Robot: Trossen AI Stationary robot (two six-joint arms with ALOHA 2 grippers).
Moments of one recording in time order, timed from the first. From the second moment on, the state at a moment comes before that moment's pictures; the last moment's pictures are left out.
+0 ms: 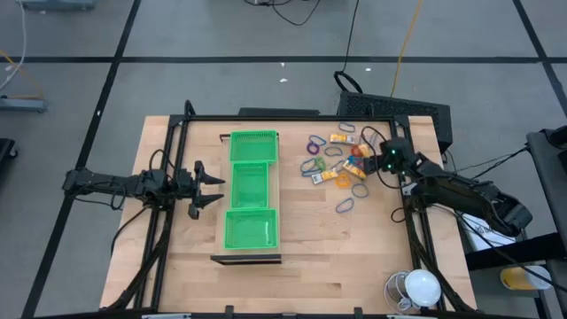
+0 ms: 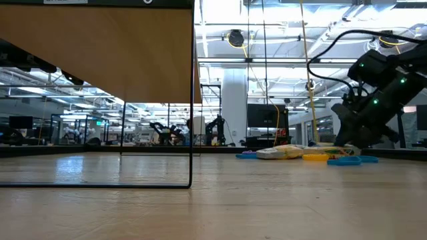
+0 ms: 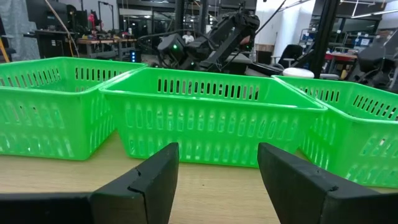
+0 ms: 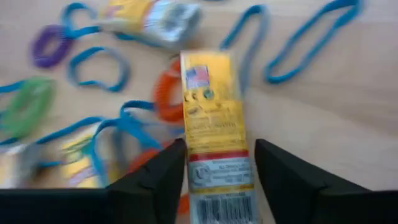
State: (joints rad) left arm -0.11 0.13 0.02 0.14 -0.11 -0.08; right arm -0.89 0.79 0.12 -0.08 0.01 0.40
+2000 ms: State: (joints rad) left arm -0.11 0.13 0.01 0.14 -0.11 -0.08; right arm -0.59 0.79 0.10 0.94 -0.68 0.40
